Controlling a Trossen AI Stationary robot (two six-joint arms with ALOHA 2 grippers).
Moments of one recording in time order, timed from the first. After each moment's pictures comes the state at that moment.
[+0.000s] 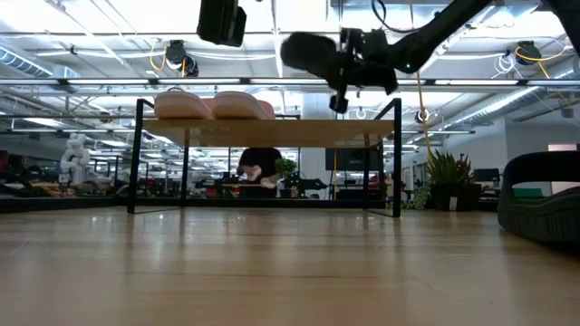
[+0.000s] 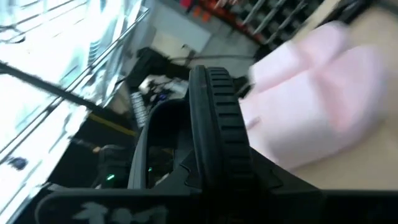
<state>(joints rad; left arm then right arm) -0.47 1.73 1.08 0.41 -0.39 -1.22 -0.88 1.80 1.40 0.17 -1.29 0.81</state>
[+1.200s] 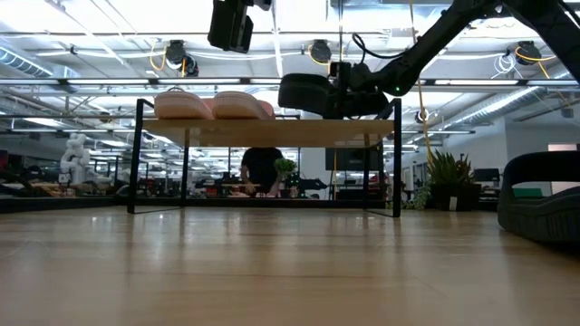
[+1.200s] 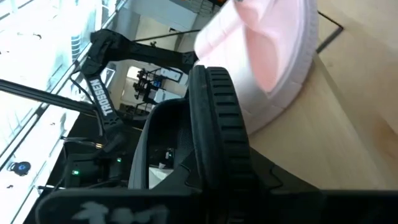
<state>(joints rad) -0.44 1.73 1.08 0.41 -0.37 -1.24 -0.86 1.94 1.40 0.03 -1.28 0.65</state>
